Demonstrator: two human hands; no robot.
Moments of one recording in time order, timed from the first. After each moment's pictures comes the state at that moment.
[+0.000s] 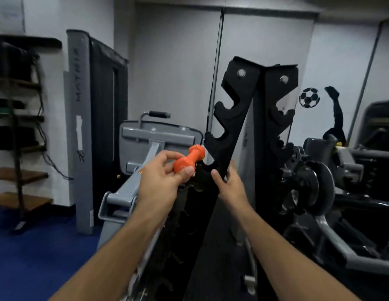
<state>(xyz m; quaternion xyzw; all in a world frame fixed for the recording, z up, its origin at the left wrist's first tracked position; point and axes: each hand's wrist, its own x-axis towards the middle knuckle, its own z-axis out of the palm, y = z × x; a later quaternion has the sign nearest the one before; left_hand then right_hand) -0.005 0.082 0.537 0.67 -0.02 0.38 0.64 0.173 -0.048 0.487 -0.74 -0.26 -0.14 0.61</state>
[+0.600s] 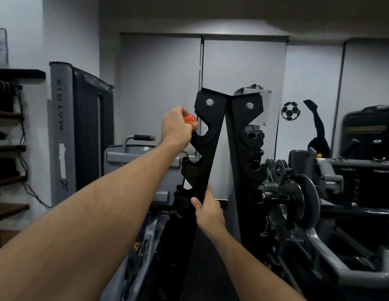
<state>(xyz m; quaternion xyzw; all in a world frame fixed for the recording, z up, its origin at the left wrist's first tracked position) 0.133 0.054 0.707 0.78 0.00 0.48 0.40 0.179 -0.047 0.502 -0.84 -0.16 -0.14 0.50</state>
